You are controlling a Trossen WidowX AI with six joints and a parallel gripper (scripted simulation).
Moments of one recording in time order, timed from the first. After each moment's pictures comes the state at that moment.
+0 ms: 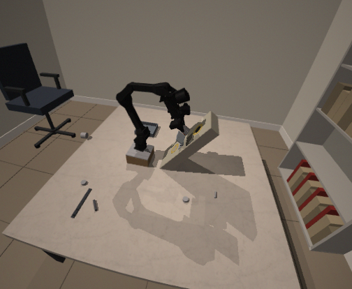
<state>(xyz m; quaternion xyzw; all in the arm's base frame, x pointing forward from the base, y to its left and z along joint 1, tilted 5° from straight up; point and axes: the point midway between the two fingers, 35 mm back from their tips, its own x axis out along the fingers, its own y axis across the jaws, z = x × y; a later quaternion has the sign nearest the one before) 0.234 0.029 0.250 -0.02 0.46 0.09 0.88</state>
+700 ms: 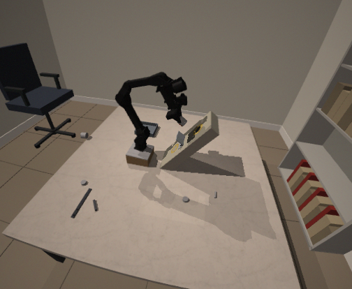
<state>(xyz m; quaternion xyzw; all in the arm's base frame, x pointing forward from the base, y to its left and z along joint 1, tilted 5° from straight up) 0.204 0.037 0.293 -0.02 0.47 0.09 0.88</state>
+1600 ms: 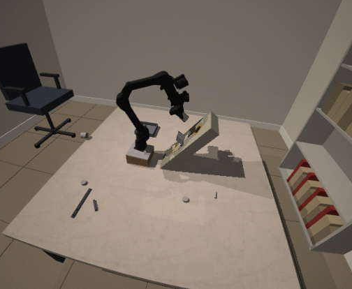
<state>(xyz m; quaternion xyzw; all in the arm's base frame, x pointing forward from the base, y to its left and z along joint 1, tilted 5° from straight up) 0.198 0.100 0.288 -0.02 0.47 0.10 0.88</state>
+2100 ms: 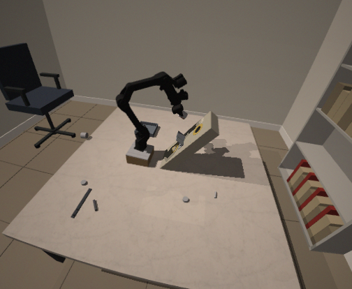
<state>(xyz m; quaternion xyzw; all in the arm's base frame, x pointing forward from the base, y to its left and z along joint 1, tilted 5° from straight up) 0.181 0.137 0.280 -0.08 0.46 0.19 0.86</state>
